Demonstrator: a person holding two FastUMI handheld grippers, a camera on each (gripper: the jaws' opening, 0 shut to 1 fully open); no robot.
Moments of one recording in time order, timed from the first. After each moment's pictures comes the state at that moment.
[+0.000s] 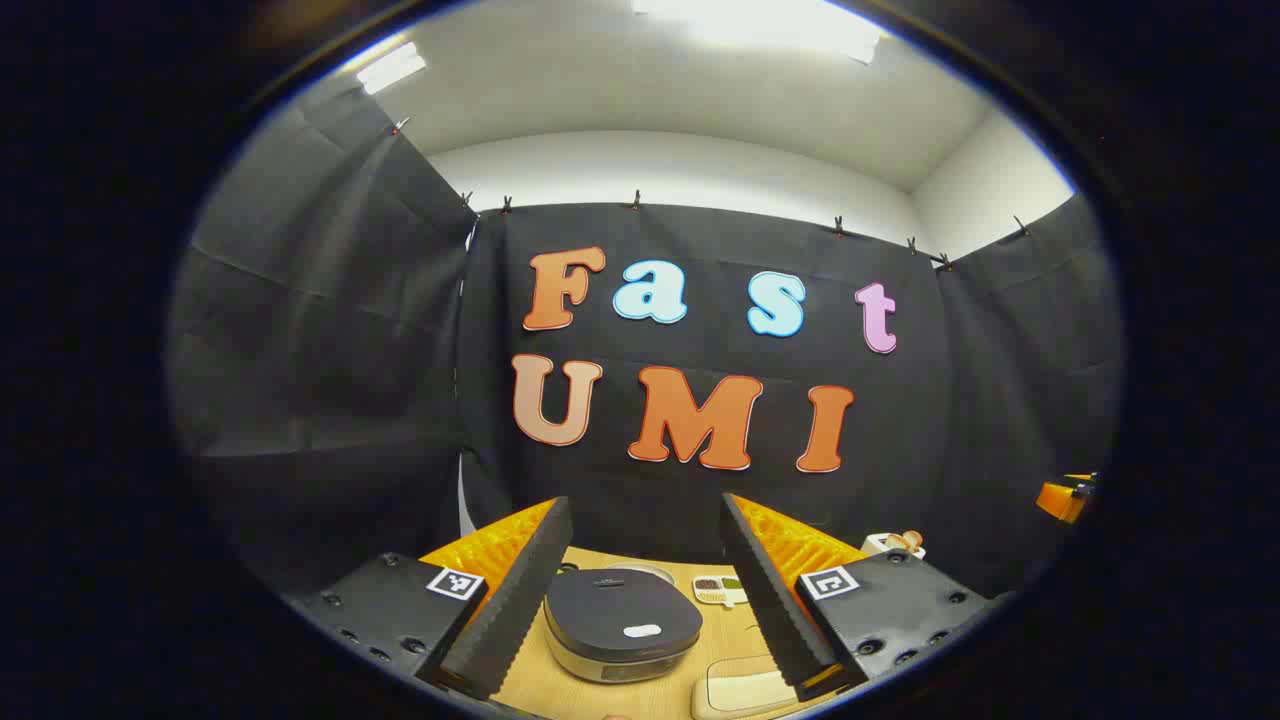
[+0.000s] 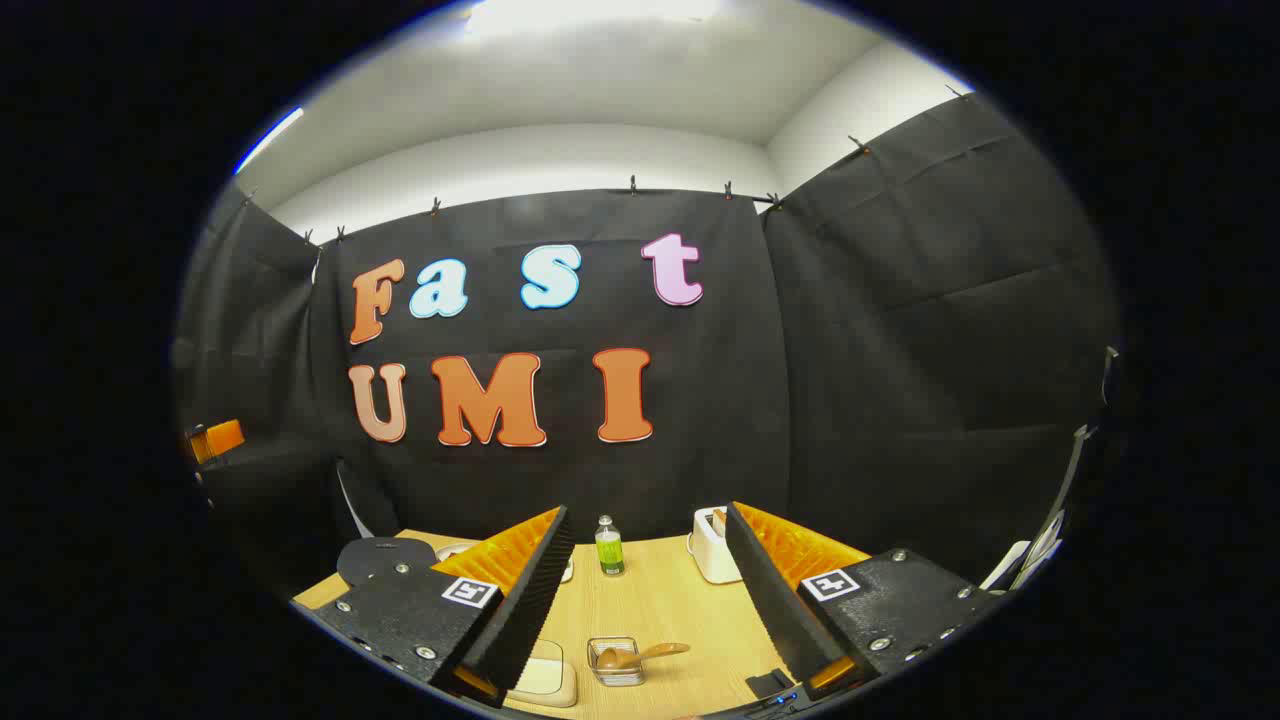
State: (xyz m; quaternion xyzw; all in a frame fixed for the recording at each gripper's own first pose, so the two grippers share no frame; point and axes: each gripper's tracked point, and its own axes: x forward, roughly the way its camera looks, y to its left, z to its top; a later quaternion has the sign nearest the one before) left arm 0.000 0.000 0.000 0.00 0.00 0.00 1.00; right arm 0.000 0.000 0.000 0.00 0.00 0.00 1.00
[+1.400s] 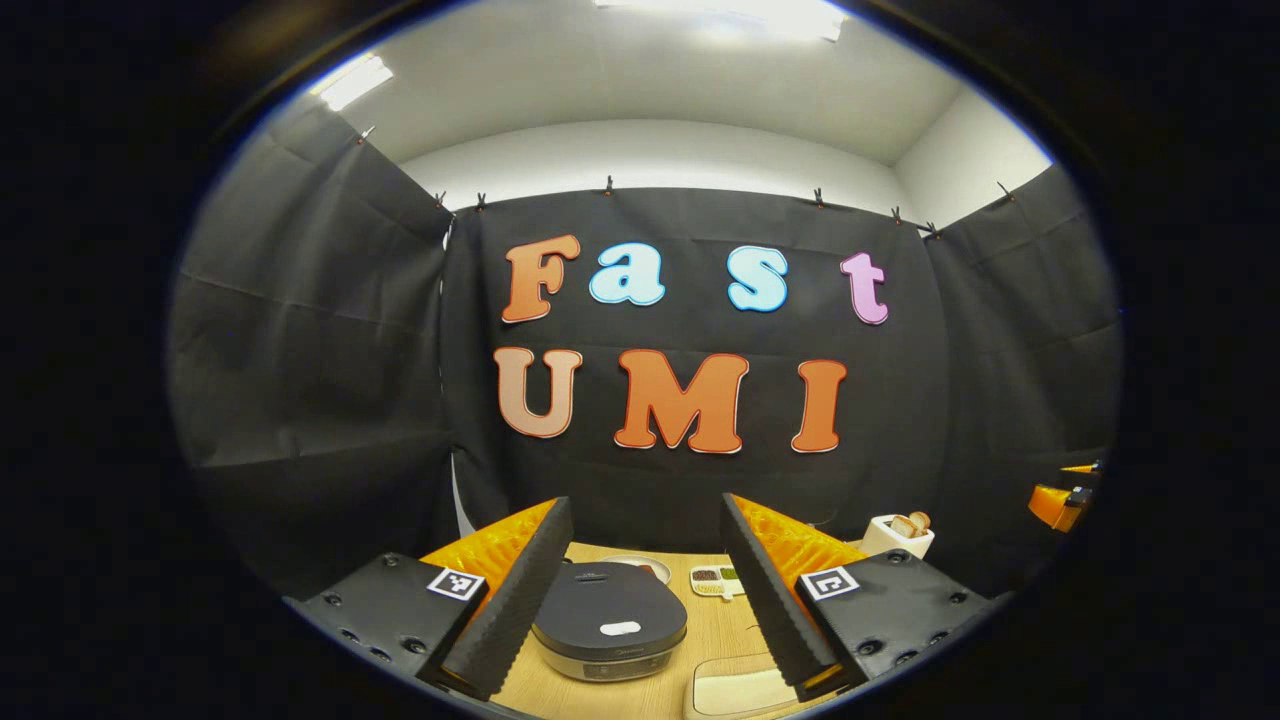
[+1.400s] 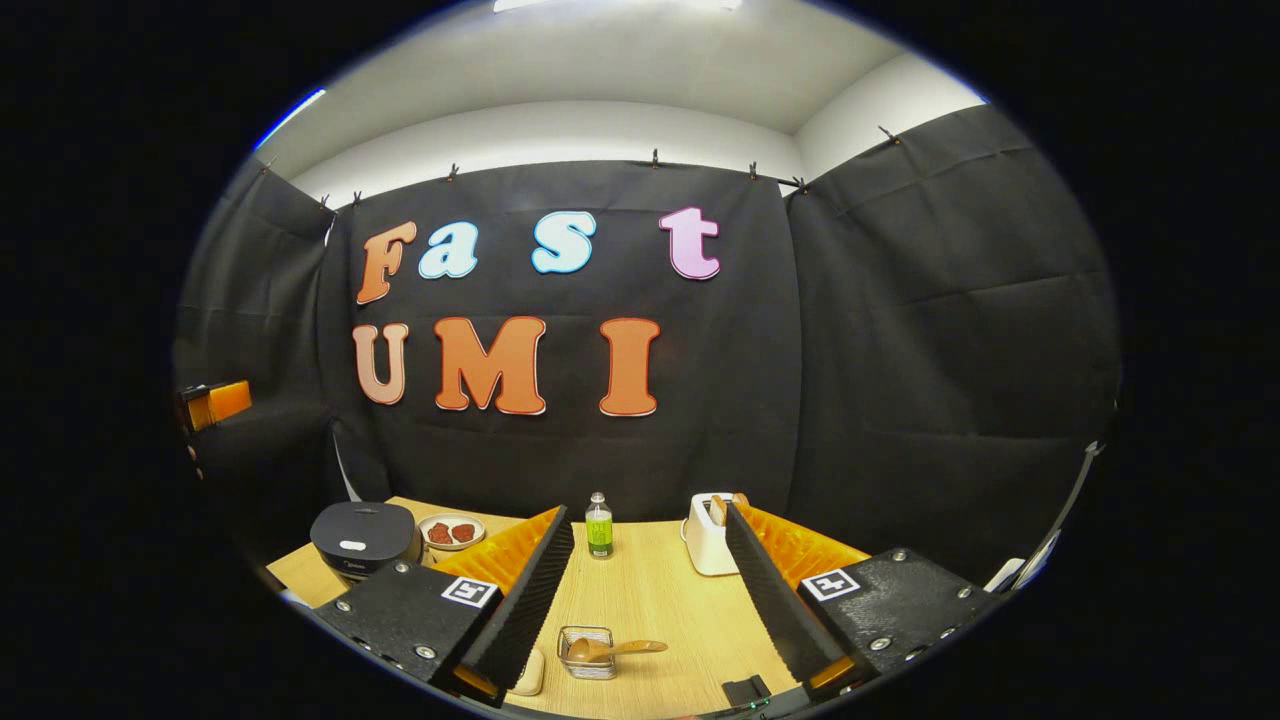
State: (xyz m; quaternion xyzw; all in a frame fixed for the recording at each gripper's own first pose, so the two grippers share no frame) left arm 0.020 -0.043 -0.020 0.03 0.02 0.00 1.00; right arm 0.029 -0.010 -0.025 -0.03 0.02 0.01 1.00
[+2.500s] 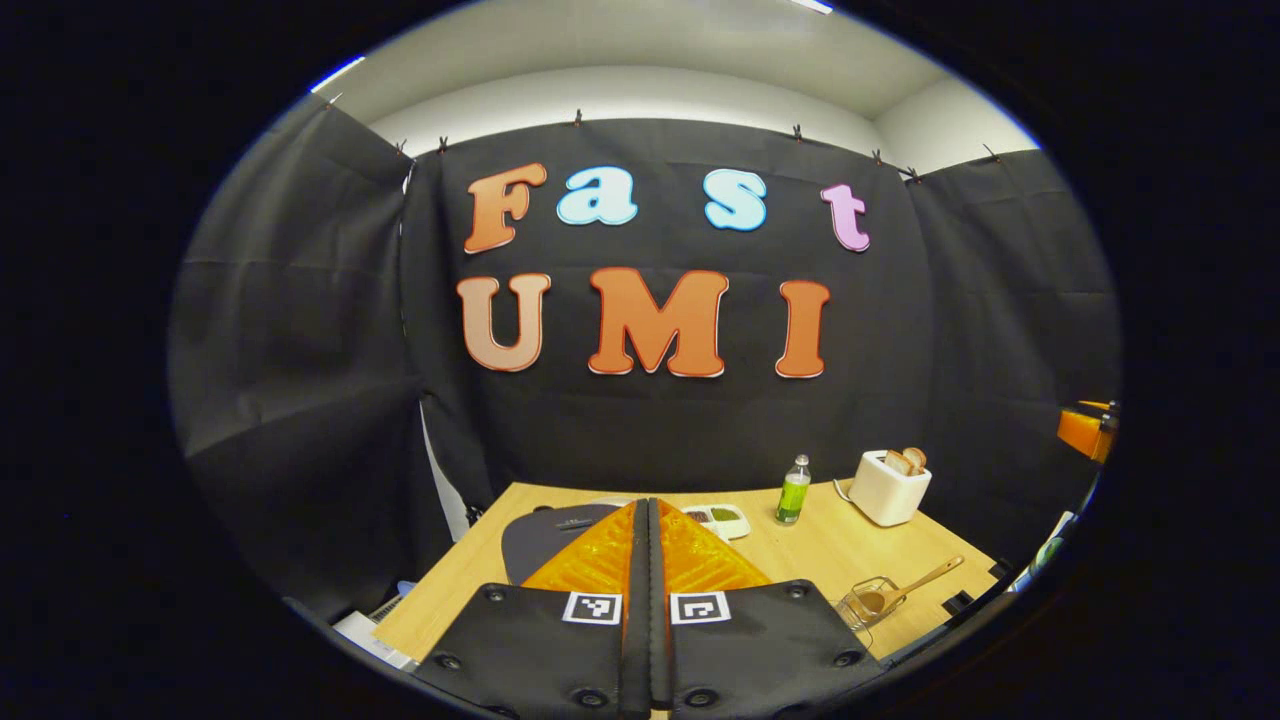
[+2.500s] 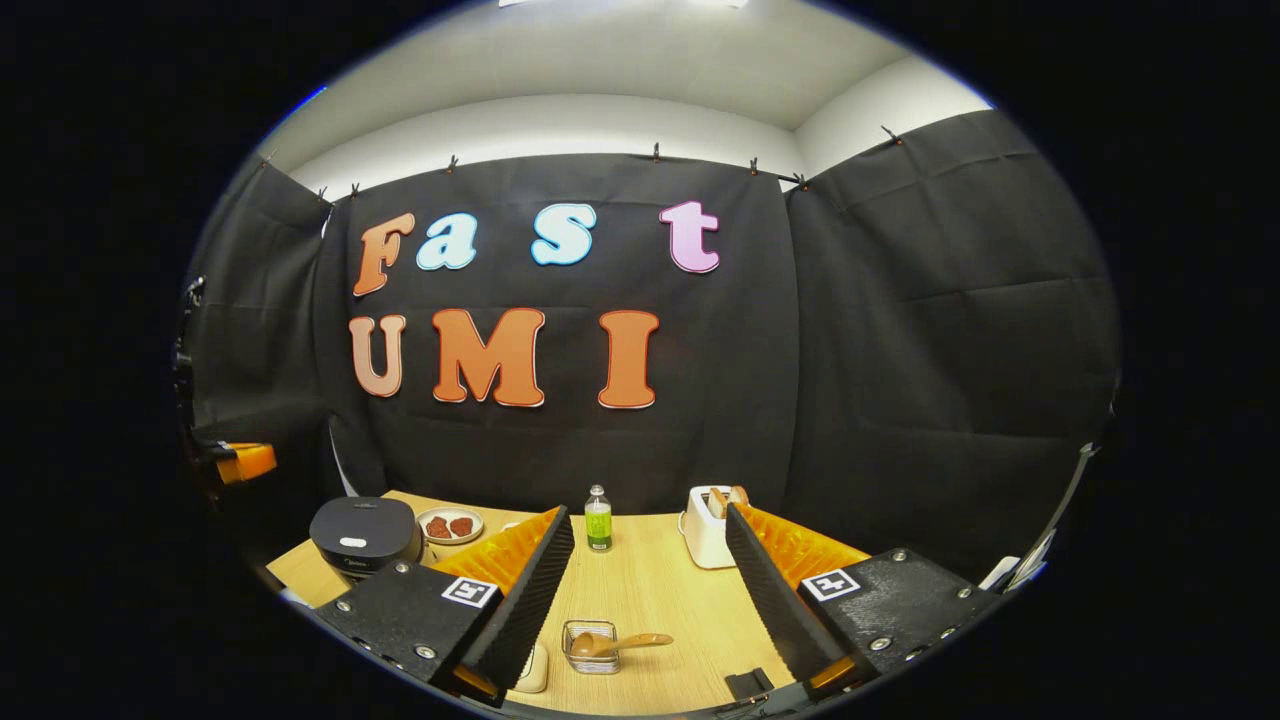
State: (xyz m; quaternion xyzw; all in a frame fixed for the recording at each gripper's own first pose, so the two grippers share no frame) left arm 0.062 -0.038 -0.133 0.03 0.14 -0.05 0.99; right arm 0.025 -0.005 -0.029 -0.04 0.04 0.00 1.00
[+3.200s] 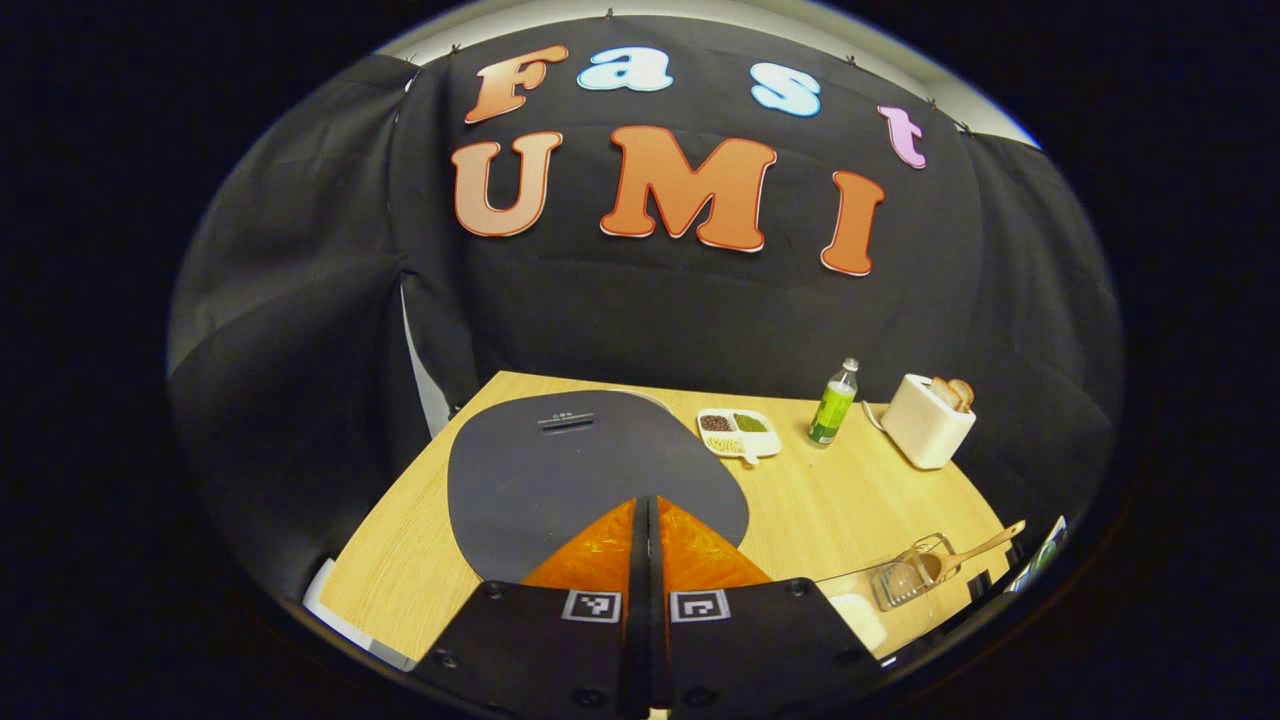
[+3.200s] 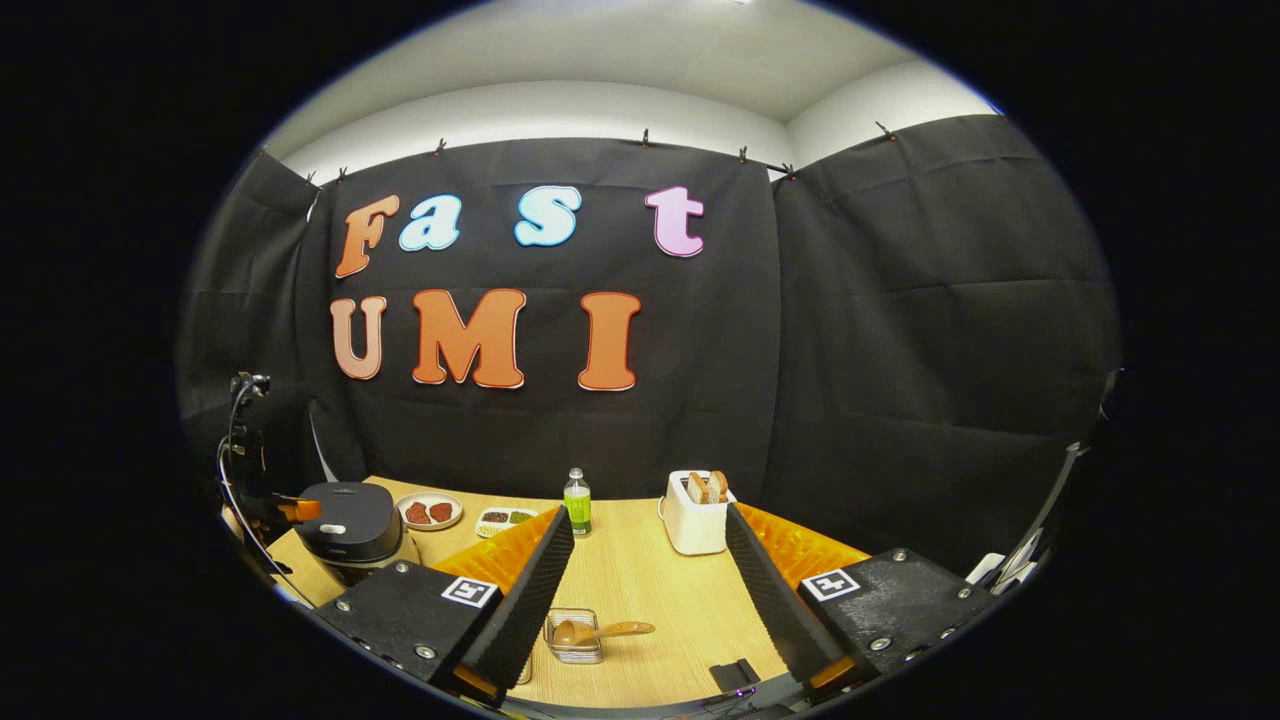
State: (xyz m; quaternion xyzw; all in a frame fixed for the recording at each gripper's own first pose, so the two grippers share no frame) left arm 0.129 -0.004 -0.285 0.02 0.29 -0.03 0.96; right arm 0.024 -0.018 -0.046 -0.05 0.06 -0.03 1.00
